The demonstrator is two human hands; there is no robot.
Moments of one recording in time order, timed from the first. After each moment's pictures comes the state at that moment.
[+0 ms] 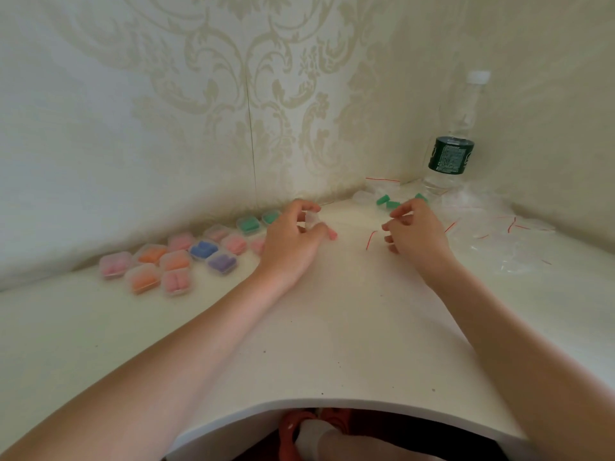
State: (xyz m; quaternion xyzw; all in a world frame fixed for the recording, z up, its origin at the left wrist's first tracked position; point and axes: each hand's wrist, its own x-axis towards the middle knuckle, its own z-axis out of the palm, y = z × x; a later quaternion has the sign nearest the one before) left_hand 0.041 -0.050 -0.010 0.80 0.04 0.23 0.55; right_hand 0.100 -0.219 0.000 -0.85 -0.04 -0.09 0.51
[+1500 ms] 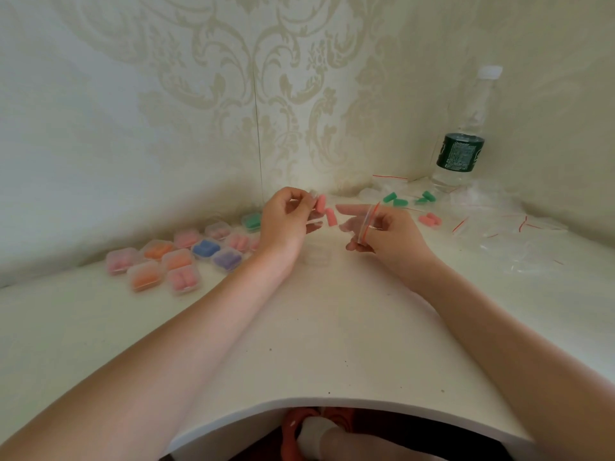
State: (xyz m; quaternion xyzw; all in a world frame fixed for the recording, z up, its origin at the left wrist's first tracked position) left_hand 0.057 -0.040 -0.002 0.64 0.06 0.25 0.73; right_hand 0.080 -0.192 -0.002 -0.74 -0.22 0.03 0.63
